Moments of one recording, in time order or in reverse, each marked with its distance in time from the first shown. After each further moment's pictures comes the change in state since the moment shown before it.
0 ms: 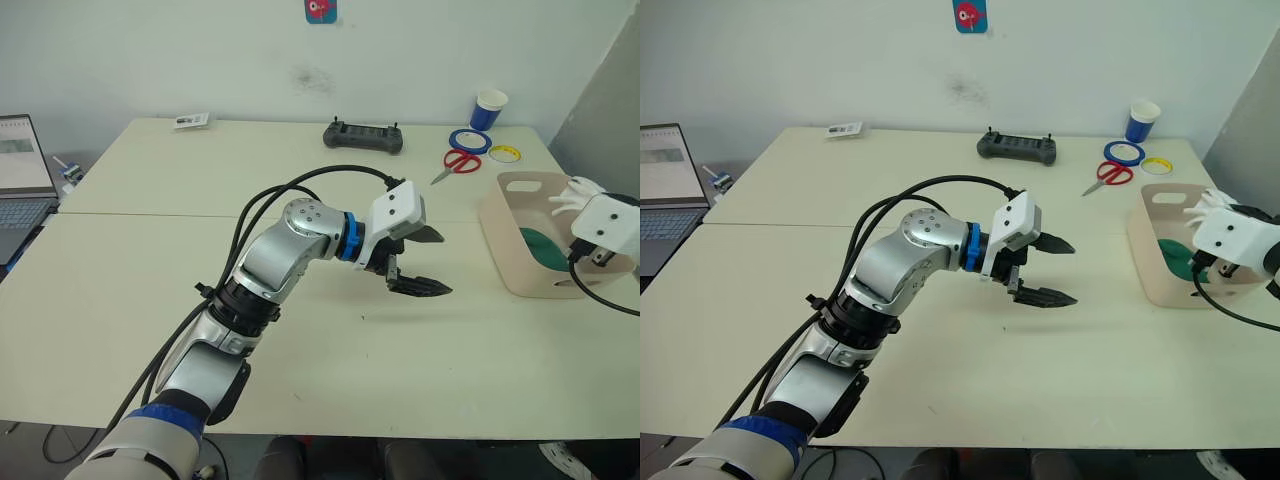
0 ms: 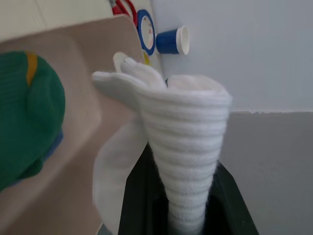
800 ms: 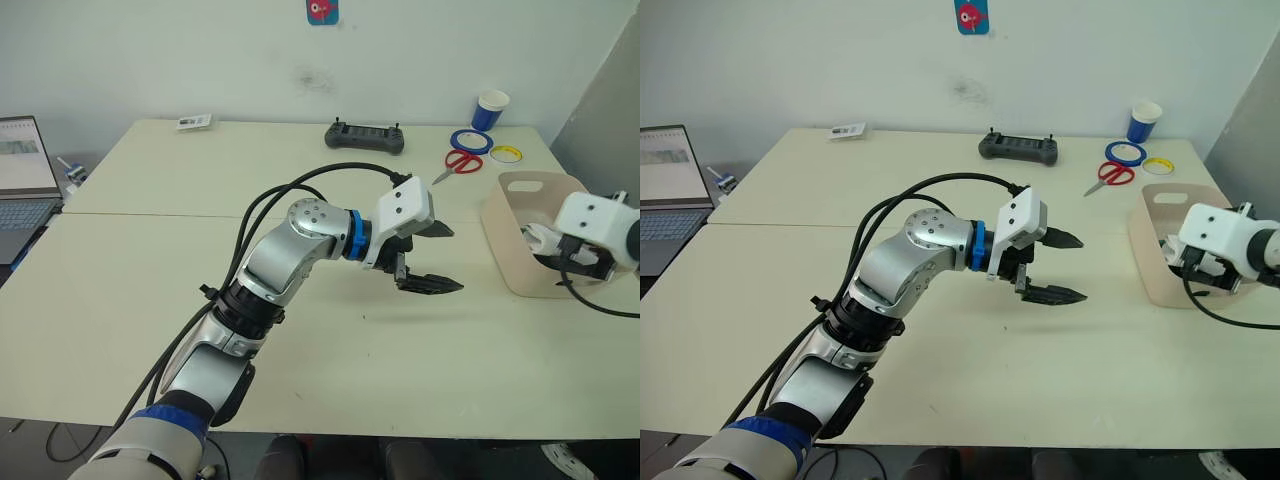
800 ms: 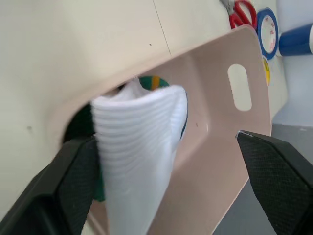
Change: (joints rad) left arm 0.003 -0.020 0.001 -0.014 -0.003 -0.035 0.042; right arm -0.244 0.012 -0.033 -0.007 0.135 0.236 0.694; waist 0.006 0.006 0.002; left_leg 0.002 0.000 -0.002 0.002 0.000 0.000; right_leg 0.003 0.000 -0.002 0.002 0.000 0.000
